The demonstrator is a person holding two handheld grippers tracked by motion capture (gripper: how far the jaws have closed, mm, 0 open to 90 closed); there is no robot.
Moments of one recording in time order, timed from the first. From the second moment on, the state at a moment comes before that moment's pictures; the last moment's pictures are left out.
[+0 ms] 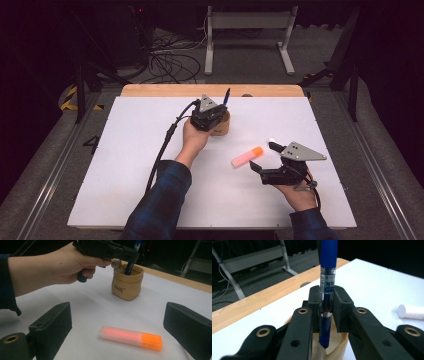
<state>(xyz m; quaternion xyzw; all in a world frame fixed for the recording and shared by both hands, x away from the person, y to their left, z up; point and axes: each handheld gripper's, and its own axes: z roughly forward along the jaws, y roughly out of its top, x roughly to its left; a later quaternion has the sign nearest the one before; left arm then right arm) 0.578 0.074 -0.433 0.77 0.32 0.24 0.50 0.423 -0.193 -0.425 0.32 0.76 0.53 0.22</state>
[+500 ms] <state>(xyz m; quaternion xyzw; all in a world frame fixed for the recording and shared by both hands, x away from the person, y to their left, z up) 0.575 0.076 -0.433 0.77 0.32 0.25 0.50 0.423 -0.191 -0.425 0.31 0.76 0.52 0.21</state>
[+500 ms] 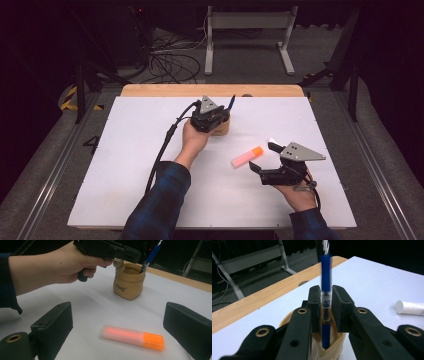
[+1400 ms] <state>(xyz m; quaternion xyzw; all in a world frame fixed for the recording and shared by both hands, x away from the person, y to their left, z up) 0.530 0.082 -0.431 0.78 0.29 0.21 0.51 0.423 -0.194 -0.424 0.32 0.75 0.53 0.22</state>
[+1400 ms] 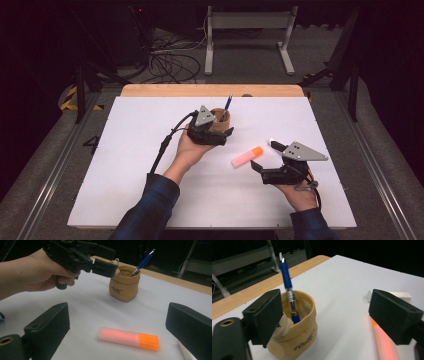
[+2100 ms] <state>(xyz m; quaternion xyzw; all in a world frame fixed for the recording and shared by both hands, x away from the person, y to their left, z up) 0.508 0.055 -0.449 0.84 0.23 0.15 0.46 0.423 -0.198 -0.421 0.32 0.75 0.53 0.22</state>
